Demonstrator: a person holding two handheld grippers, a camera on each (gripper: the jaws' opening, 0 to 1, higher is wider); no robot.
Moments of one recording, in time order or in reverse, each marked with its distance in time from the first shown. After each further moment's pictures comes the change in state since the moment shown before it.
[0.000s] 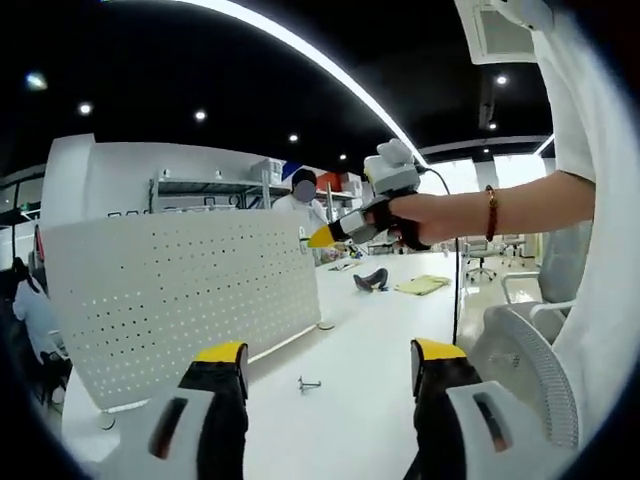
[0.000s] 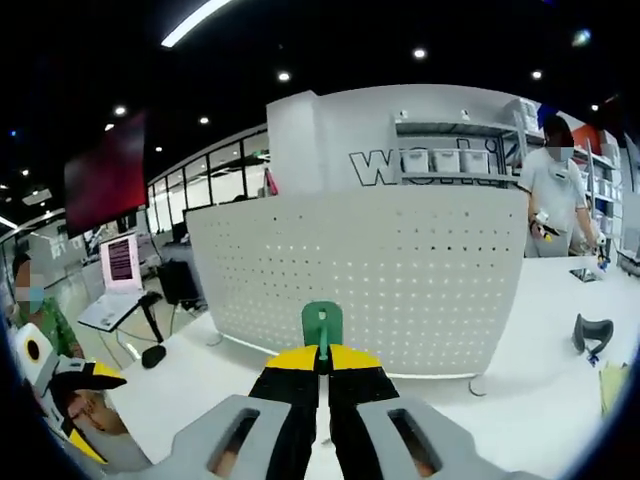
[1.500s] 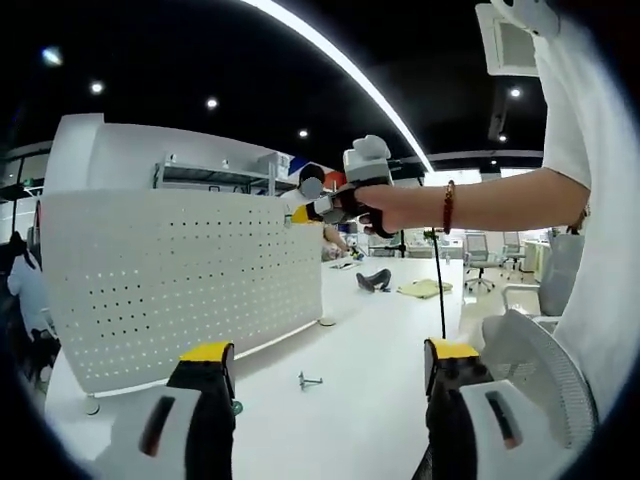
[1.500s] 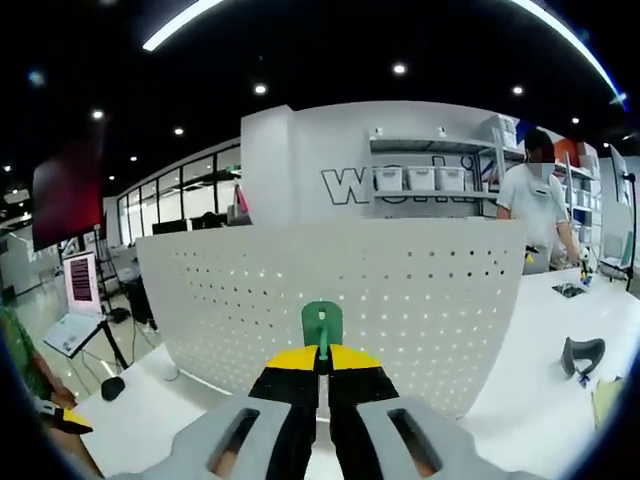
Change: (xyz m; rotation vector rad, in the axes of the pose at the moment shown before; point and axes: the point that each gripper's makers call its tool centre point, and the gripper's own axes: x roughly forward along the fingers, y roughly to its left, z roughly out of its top) left arm 0.013 0.018 -0.017 -0.081 0.004 -0.010; right arm 0.060 -0.046 0.046 -0.009 -0.084 -0.135
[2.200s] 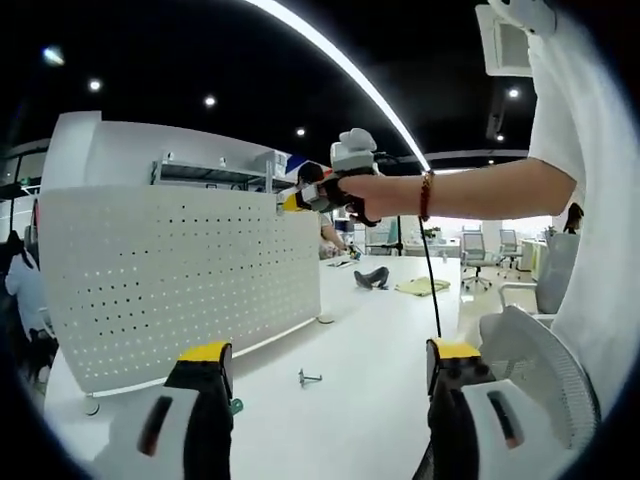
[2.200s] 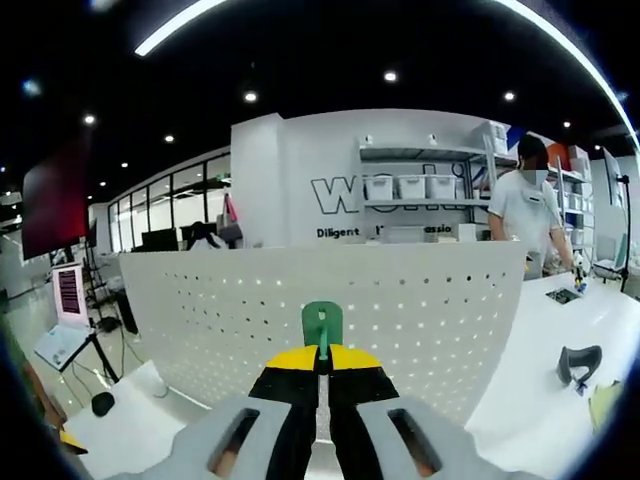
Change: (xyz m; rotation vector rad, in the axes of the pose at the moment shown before) left arm -0.001 0.005 -0.004 0.001 0.012 -0.012; right arm 0.021 -0.013 0.022 0.013 -0.033 -0.051
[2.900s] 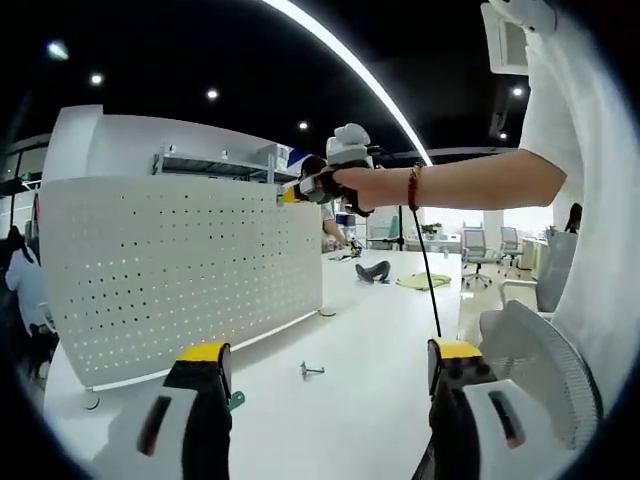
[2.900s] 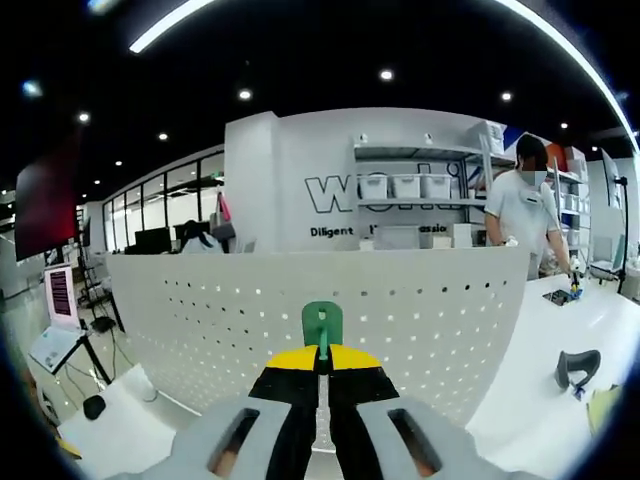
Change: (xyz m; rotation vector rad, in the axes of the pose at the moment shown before) left arm 0.000 0.006 -0.008 -0.008 0.028 0.004; right arm 0.022 -0.016 0.005 -0.004 0.006 -0.020
